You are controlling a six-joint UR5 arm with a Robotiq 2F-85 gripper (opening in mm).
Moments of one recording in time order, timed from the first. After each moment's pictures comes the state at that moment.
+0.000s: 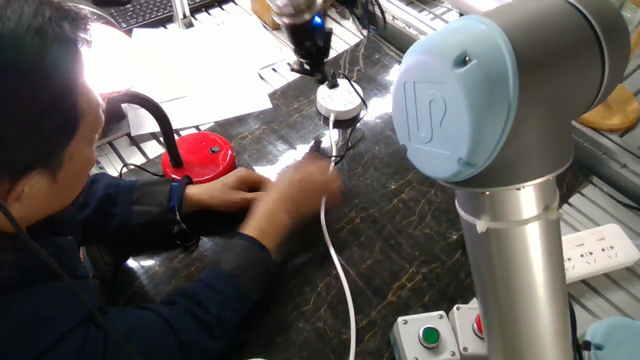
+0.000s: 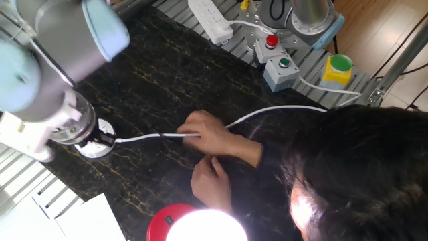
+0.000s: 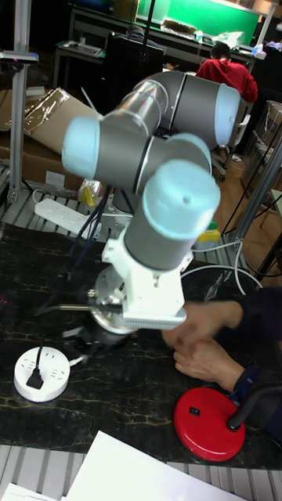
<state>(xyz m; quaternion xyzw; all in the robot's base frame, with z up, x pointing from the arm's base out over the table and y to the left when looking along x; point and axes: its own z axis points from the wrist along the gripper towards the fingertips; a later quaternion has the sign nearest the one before) 0.691 -0.038 0.099 0.09 -0.99 0.03 0.07</state>
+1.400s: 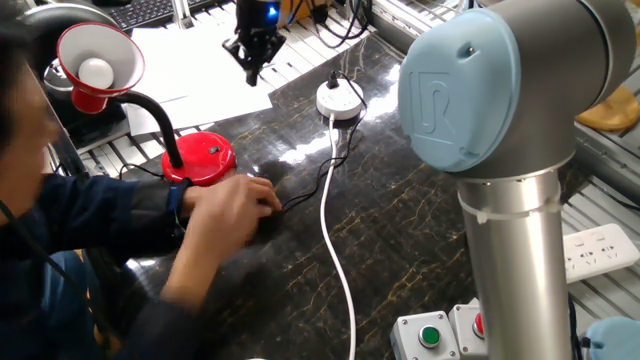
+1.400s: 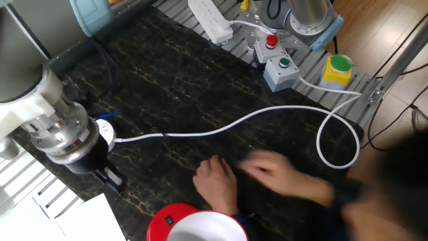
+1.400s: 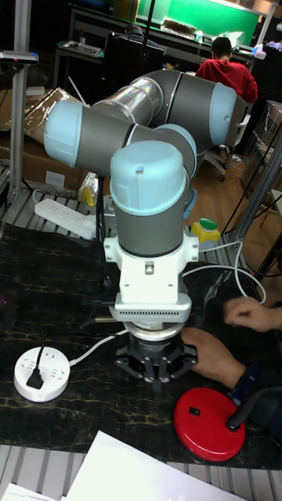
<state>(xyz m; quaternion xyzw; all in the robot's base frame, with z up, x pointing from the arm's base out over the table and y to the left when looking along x) 0.736 0.079 0.115 -0.03 -0.99 -0.17 0.00</state>
